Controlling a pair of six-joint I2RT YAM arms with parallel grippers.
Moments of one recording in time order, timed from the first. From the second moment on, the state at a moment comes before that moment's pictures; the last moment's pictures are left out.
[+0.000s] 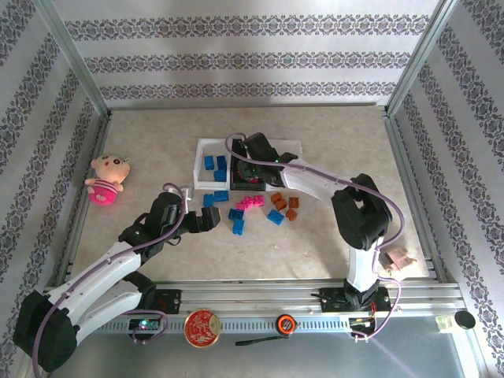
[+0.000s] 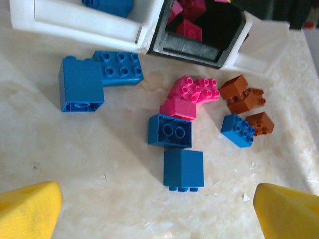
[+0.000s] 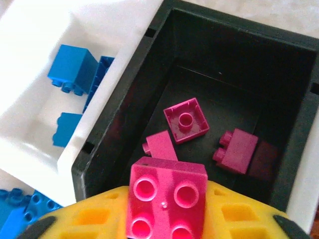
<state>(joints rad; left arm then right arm) -0.50 0.87 0.46 -0.27 0.15 -0.63 0.66 1.92 1.40 -0.33 0.09 0.29</state>
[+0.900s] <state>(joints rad) -0.93 1.53 0.78 -0.32 -0.21 -0.53 0.71 1.40 0.88 -0.24 0.11 0.35</state>
